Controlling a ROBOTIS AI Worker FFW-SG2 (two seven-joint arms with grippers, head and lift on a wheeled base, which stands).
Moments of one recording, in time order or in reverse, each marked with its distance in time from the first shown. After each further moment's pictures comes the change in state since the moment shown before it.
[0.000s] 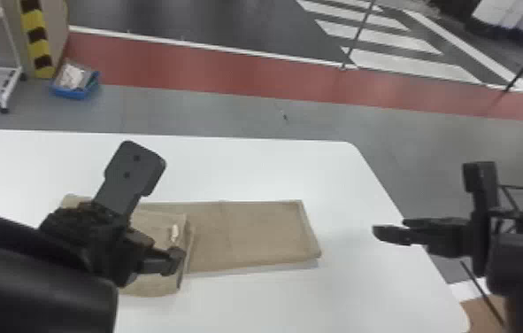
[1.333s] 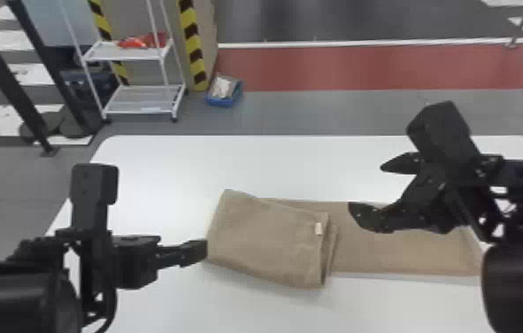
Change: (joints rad) left arm 0.253 0.000 0.633 -0.242 0.174 0.000 -0.146; right arm -0.095 0.162 0.762 -0.151 0.382 -0.291 -0.053
